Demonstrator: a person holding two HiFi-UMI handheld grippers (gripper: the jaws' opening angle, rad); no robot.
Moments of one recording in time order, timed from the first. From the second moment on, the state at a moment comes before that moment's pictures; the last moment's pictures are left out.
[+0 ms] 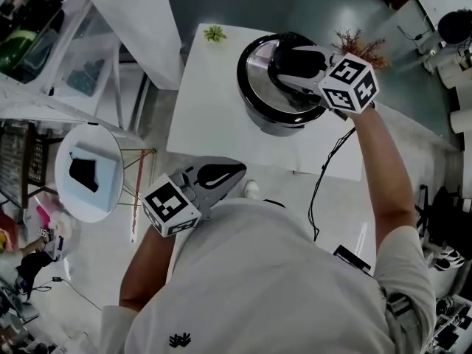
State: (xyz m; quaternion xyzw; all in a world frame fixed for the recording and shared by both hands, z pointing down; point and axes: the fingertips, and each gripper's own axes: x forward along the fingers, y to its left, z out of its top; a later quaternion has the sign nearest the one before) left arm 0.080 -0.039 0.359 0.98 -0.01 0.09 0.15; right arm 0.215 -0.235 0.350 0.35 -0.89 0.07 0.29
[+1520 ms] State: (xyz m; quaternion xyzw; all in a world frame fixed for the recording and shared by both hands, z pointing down) left arm 0.116 -0.044 0.371 0.98 -0.03 0.12 0.16; right arm 0.276 -0.253 0.417 0.37 -0.88 0.11 0.27
